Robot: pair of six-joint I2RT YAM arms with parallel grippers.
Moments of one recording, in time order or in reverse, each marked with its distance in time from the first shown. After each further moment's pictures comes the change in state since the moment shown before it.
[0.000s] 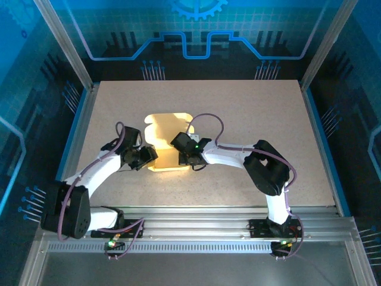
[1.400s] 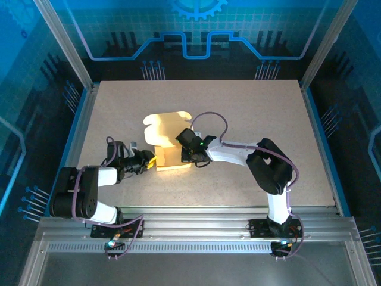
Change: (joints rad) left arm 0.198 0.180 -0.354 0.873 0.514 -0.298; right arm -0.050 -0.017 -0.031 0.053 -0.082 -0.053
